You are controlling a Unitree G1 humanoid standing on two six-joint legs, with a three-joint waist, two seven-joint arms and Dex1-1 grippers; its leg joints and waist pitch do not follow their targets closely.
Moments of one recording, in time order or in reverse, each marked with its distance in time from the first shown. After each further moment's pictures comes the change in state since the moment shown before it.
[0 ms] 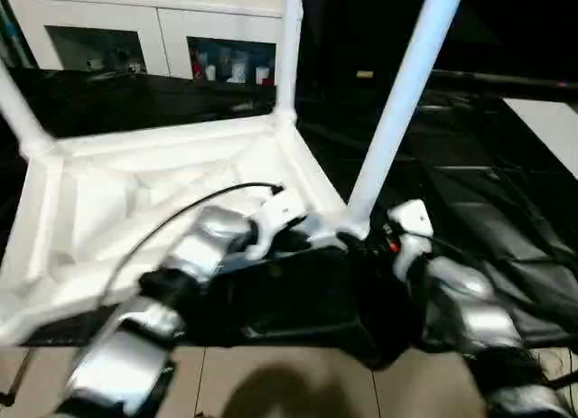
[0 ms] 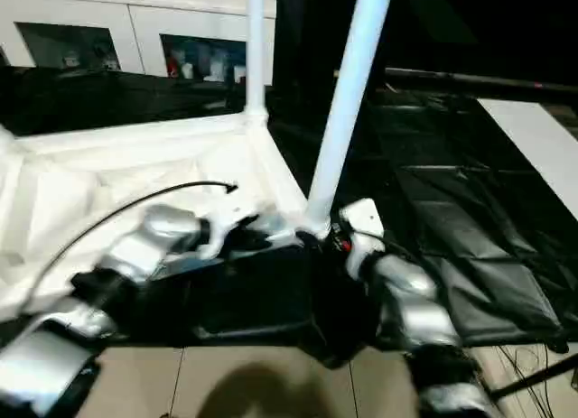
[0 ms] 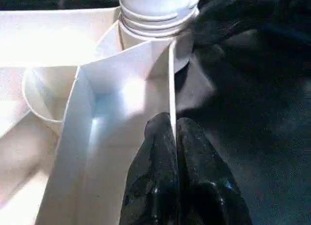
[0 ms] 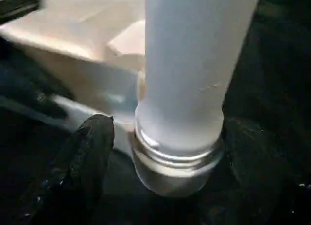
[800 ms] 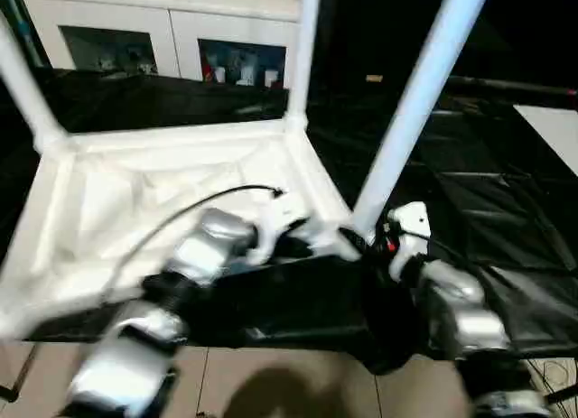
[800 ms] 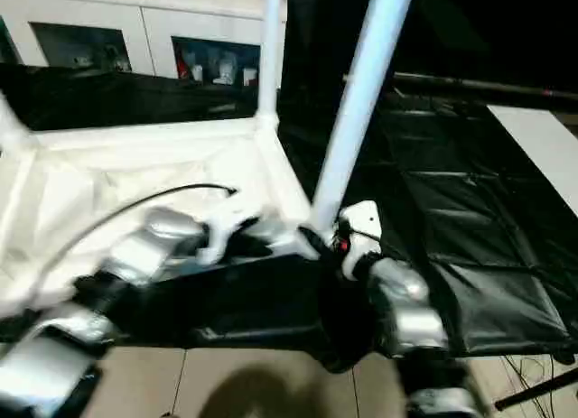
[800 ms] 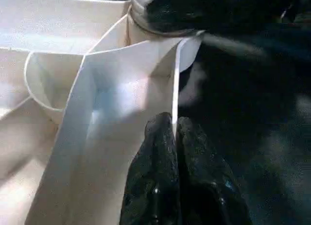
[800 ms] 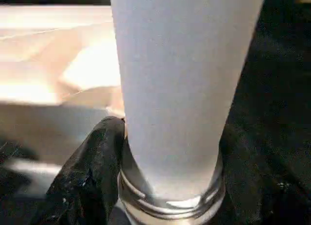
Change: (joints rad) left arm -0.037 -0.130 0.014 0.045 -0.004 0.140 0.174; right arm -0.020 0.179 -0.077 0.052 -0.032 -0.005 -0.385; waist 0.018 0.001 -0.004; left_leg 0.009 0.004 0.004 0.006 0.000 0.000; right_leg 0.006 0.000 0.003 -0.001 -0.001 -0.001
